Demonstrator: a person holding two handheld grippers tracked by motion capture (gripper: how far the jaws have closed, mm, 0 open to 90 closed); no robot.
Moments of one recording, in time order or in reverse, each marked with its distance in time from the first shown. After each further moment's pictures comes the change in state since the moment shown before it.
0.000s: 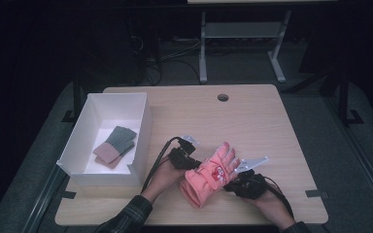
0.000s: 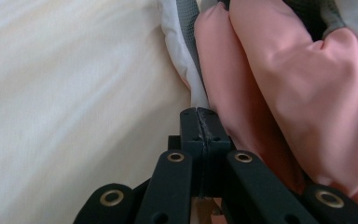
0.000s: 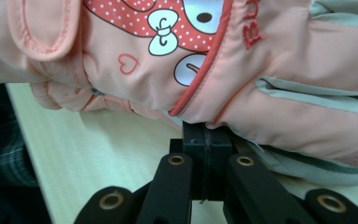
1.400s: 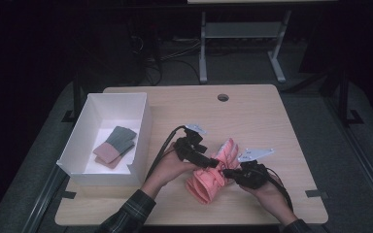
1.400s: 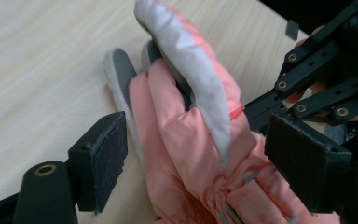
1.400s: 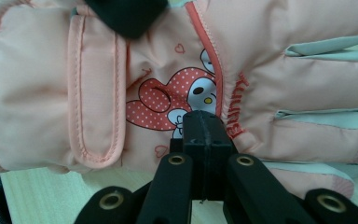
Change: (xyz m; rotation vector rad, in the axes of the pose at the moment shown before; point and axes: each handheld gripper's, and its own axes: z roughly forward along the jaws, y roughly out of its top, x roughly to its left) left arm -0.031 0.034 -0.027 -0.052 -0.036 0.056; right arm -0.007 0.020 -0.010 -0.118 -0.058 -0.008
